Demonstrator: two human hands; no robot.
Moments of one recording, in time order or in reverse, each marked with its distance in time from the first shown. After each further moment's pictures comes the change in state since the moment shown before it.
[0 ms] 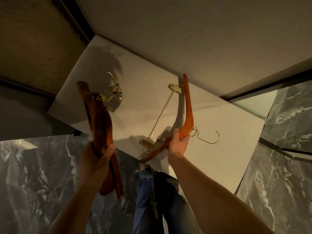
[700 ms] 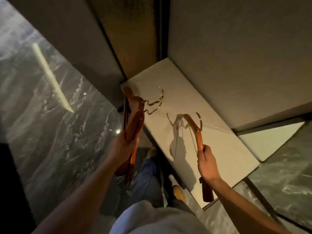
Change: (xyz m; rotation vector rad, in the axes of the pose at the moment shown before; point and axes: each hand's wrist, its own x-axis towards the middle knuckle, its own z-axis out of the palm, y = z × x) left_hand -0.230 0.017 -0.053 -0.108 0.110 -0.010; right_hand -0.134 -0.110 -0.215 -0.975 -0.618 -0.734
